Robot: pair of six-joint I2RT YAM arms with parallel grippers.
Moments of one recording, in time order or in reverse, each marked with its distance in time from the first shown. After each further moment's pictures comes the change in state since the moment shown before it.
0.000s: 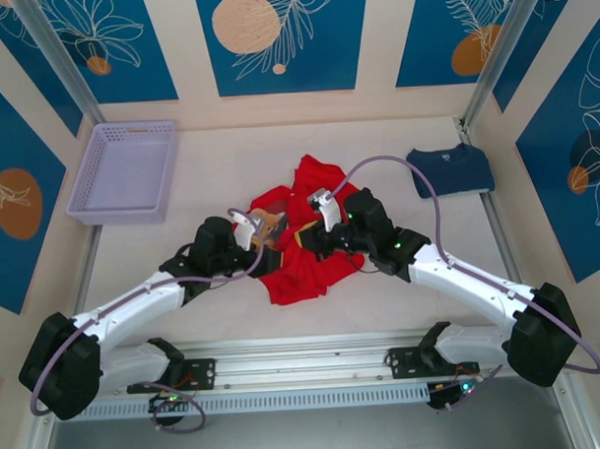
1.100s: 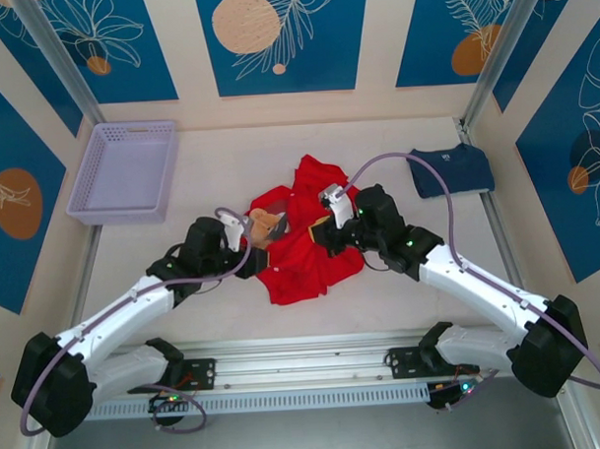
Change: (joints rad) left arm 0.044 -0.110 0.026 -0.225 -0.065 -0.045; right arm -0.059 -0.056 0.019 -0.119 0.056 -0.110
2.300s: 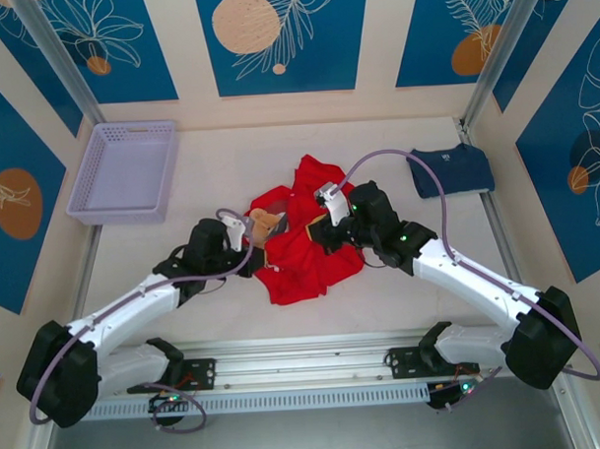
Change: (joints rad) left arm 0.015 0.050 -0.042 0.115 0.044 -0.089; right arm 0.000 0.051 0.035 -0.017 0.014 -0.015
